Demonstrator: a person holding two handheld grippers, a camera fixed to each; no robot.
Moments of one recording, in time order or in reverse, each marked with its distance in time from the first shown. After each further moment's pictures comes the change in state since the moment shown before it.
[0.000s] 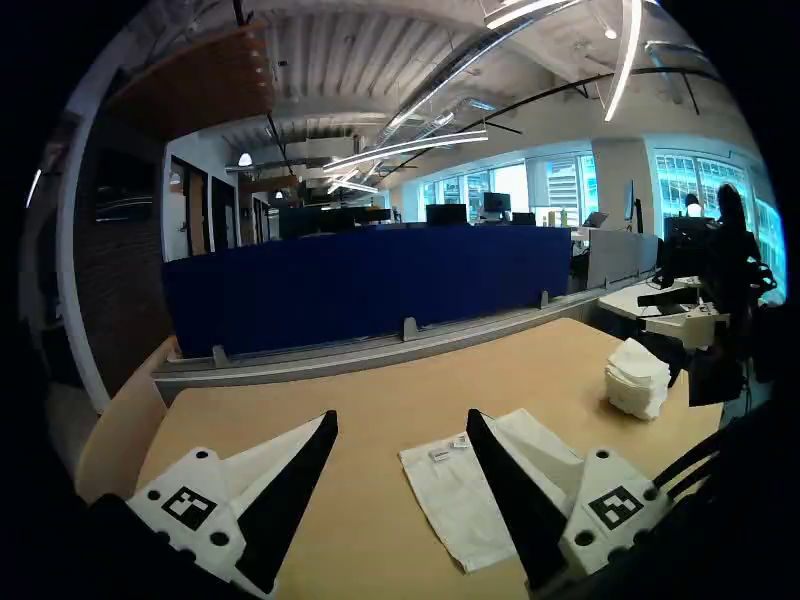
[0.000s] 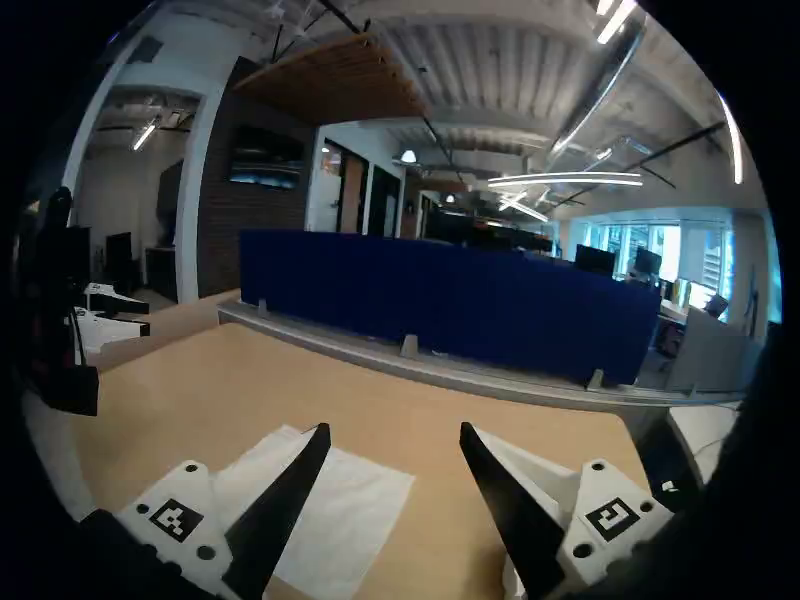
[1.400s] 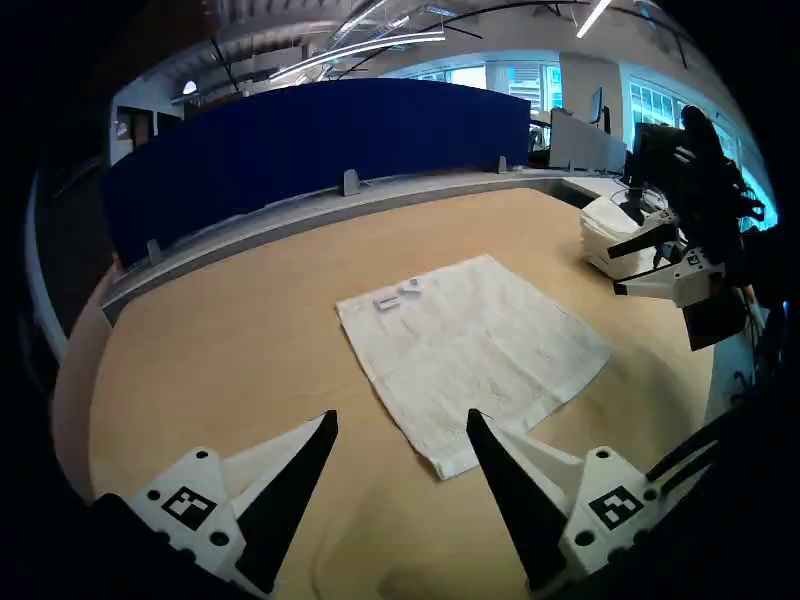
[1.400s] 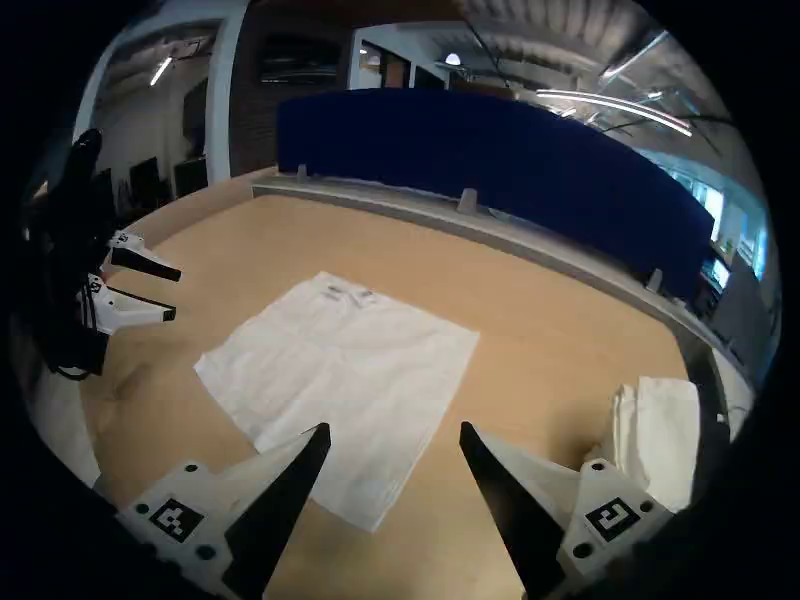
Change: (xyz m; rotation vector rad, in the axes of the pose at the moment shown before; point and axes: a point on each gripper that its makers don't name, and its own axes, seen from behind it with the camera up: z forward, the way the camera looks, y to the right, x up) left arm -0.193 0.058 0.021 -0.159 -0.370 0.064; right arm -0.192 -0.050 0.014 0.135 -0.373 -0.038
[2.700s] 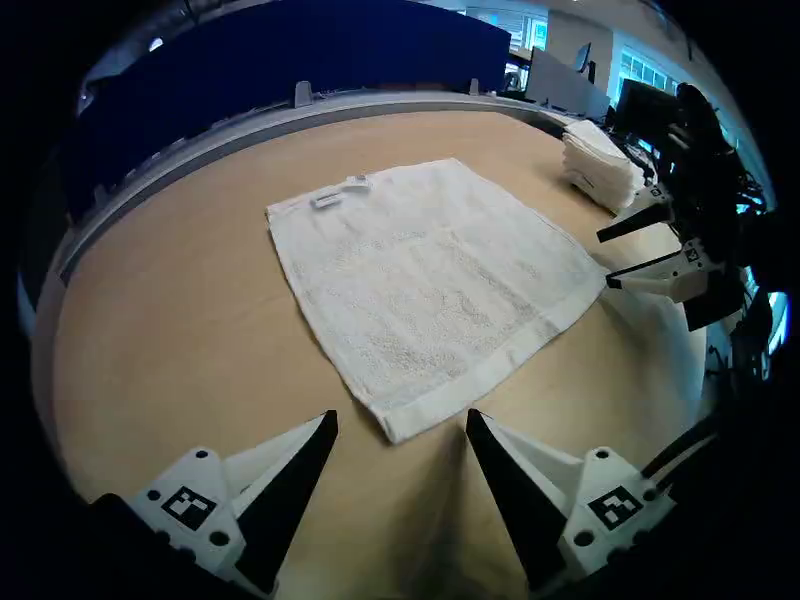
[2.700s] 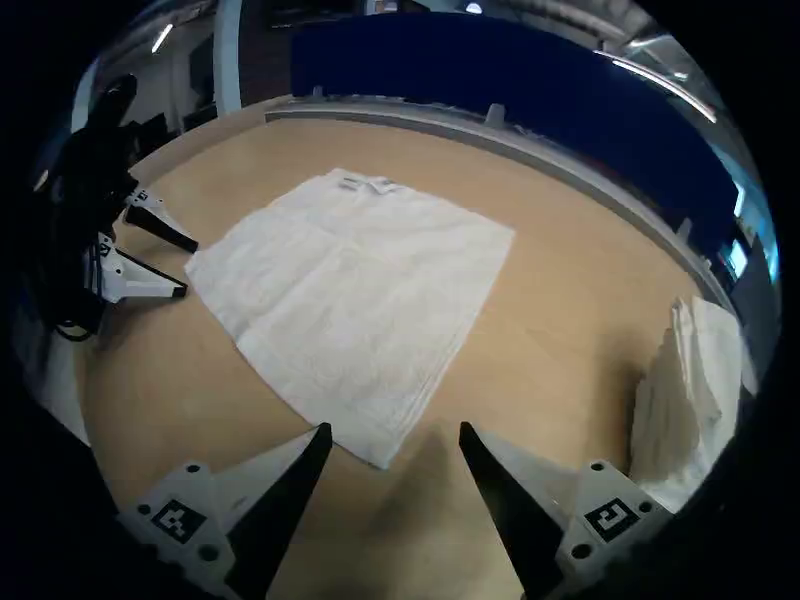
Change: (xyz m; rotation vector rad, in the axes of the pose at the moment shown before) left arm -0.074 0.045 0.048 -0.139 -0.237 0.007; right arm -0.101 -0.012 0.011 0.064 -0.221 -0.022
